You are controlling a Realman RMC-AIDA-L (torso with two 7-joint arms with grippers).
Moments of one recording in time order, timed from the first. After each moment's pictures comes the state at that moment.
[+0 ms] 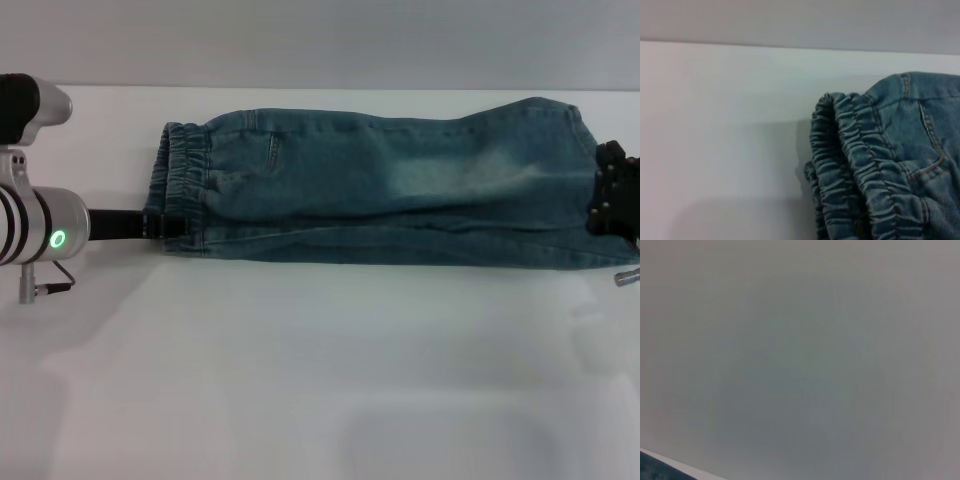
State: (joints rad) left arm -0.38 -2.06 -1.70 -1.12 2.46 -0.80 0.34; right arm -0.11 2.08 1.20 1.14 -2.86 -0.51 -0.29
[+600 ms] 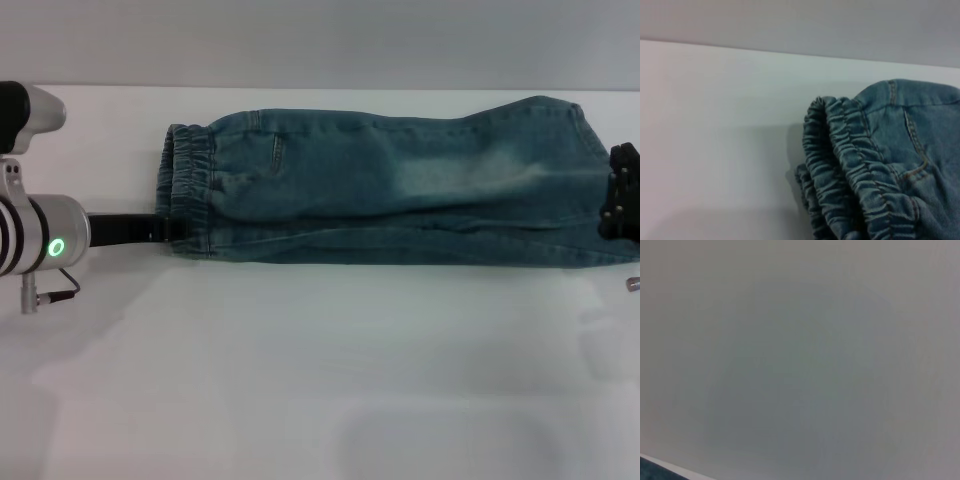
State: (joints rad) left arm -0.33 -2.06 -1.68 -1.15 2.37 -0.80 0.38; right arm -0.16 2.08 1.20 1.17 -2.87 -0.52 -0.29
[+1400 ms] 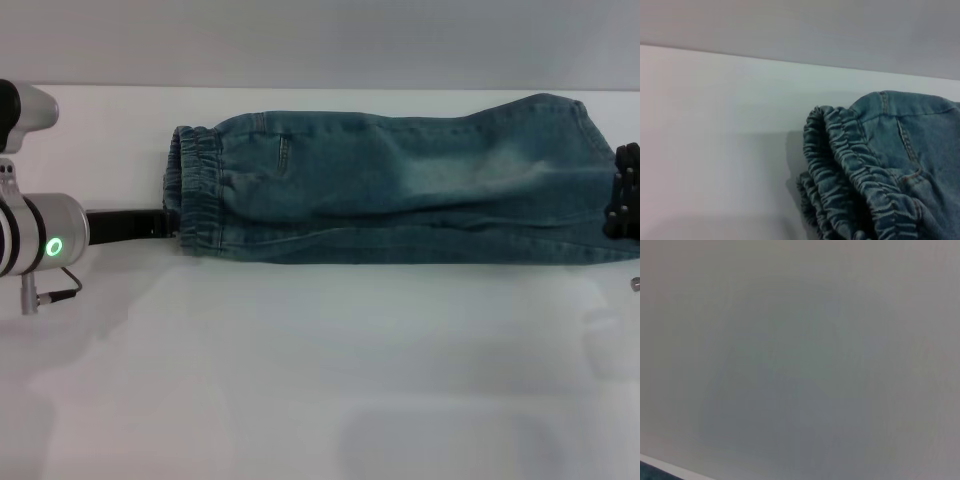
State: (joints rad) left arm -0.30 -2.06 -1.67 -1.20 2.33 -0.79 0.38; right arm -0.16 2.08 1.20 1.17 -2.87 -0.52 -0.29
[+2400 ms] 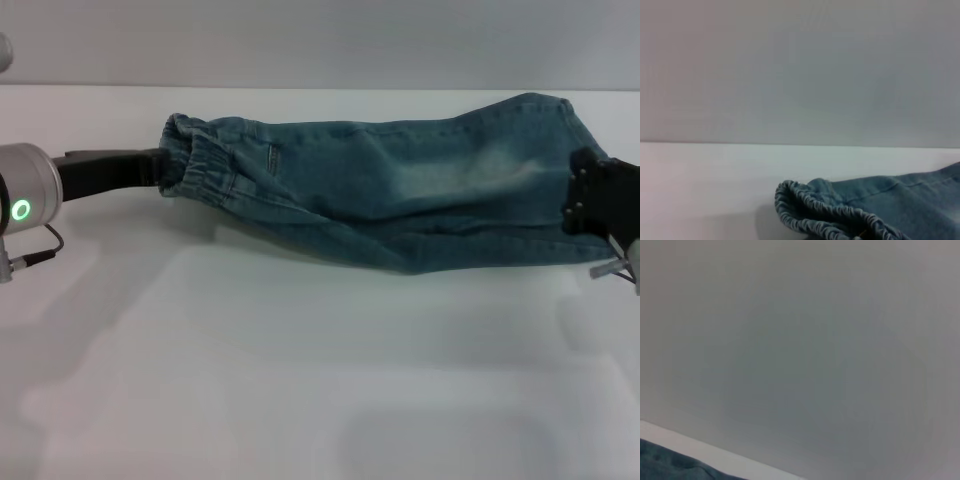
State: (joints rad) left arm -0.17 -2.06 -1.66 -1.51 2.31 -0.83 0.37; right arm 0.02 2.08 1.20 1.01 -2.81 -0.46 -0.28
